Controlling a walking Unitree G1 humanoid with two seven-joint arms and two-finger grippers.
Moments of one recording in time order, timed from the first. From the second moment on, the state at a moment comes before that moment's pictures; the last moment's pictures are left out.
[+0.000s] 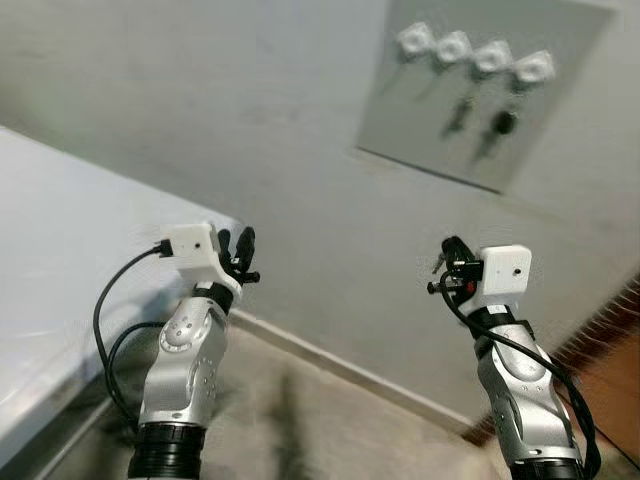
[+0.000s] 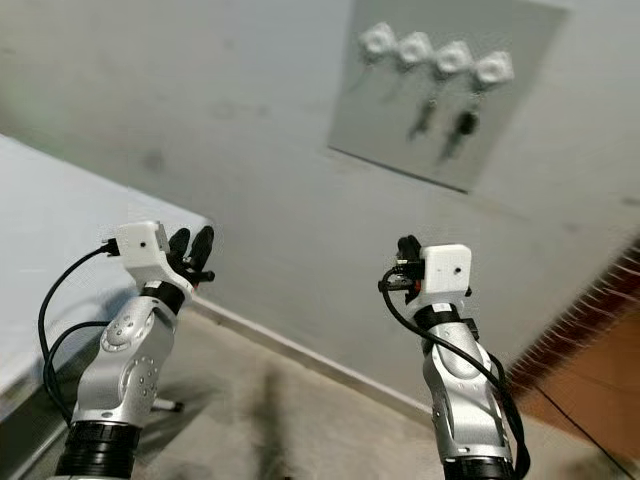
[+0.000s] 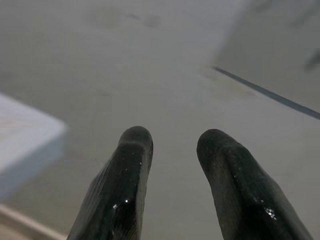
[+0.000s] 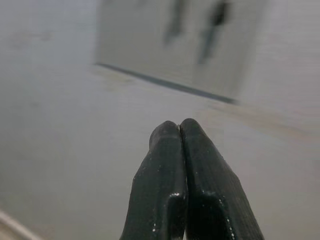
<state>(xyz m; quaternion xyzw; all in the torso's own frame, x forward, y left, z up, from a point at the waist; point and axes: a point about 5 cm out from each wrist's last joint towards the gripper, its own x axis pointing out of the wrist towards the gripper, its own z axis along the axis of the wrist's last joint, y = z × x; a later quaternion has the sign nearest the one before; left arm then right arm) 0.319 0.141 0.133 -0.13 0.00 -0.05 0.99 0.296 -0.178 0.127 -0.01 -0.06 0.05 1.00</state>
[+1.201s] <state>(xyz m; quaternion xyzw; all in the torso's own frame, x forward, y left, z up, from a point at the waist) 0.301 0.146 0.130 -0.11 0.02 -0.05 0.99 0.272 -0.174 0.109 0.04 -0.03 0.00 1.00</state>
